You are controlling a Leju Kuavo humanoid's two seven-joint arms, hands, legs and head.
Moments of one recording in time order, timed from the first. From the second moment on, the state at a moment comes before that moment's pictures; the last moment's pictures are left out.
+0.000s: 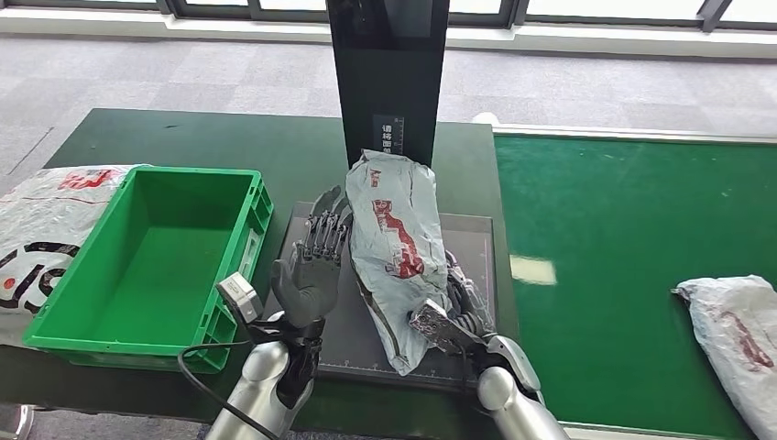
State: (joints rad) left arm -0.23 -0.31 -0.06 -1.15 0.12 -0.24 -0.70; right arm -0.25 0.10 0.31 -1.00 0.78 -0.31 -0.40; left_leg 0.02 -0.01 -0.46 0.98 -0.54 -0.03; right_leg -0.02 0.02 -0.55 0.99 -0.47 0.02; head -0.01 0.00
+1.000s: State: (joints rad) left arm -0.10 -0.28 -0.14 -1.67 -0.24 0.69 -0.71; right arm -0.03 0.11 0.31 -1.33 0.75 -0.23 -0.42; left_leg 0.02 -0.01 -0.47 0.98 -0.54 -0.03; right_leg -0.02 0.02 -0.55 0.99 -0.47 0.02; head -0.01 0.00
